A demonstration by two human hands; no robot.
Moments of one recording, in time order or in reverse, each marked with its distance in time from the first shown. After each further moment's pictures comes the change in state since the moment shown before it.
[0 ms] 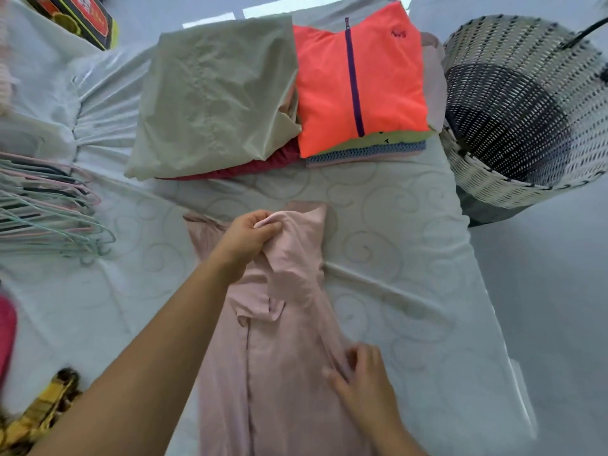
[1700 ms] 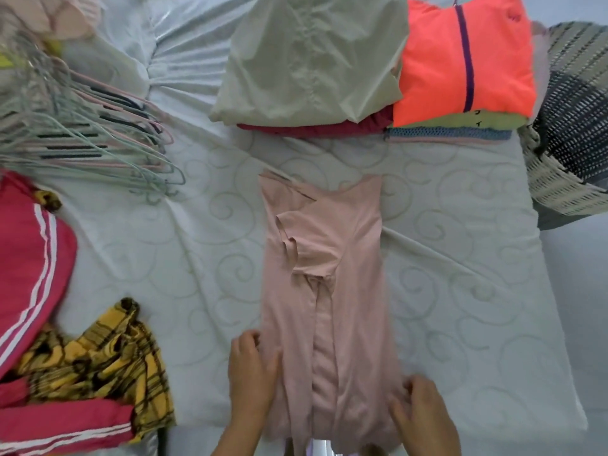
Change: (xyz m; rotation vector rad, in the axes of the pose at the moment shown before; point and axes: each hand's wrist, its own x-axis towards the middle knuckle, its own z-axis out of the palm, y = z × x) left_hand -0.168 -0.230 -0.048 0.416 0.437 -0.185; right_hand -0.067 0.013 0.052 -0.226 0.000 0.198
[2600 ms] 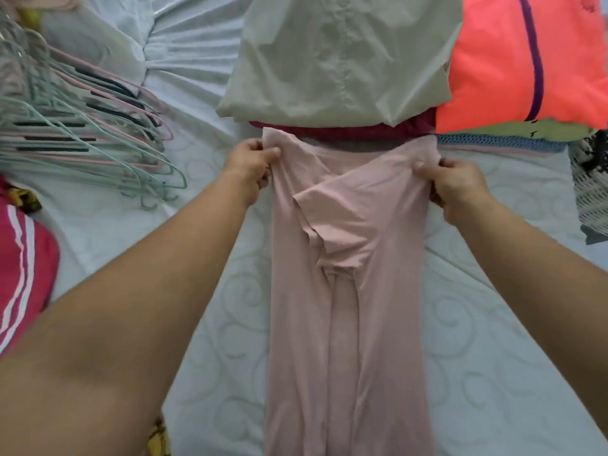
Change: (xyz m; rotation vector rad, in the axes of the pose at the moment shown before) left_hand 0.250 0.190 -0.085 -0.705 -0.211 -0.054; right_hand 0.237 -0.219 -0.148 0.803 0.118 -0.105
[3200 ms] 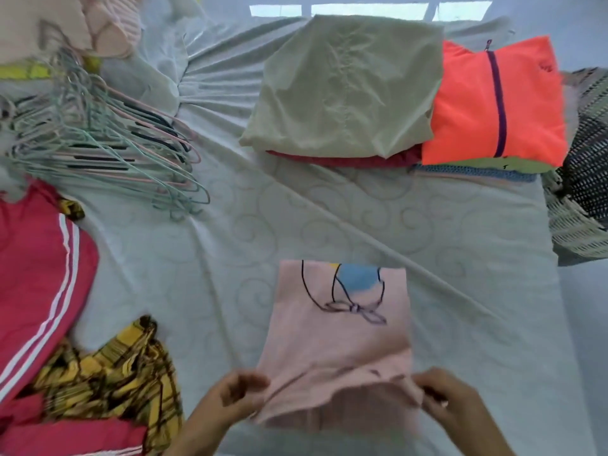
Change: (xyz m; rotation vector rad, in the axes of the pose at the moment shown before) left_hand -0.236 -0.182 -0.107 -0.014 -0.311 -0.237; right_hand -0.215 0.138 -0.092 -0.547 -0.486 -0.210
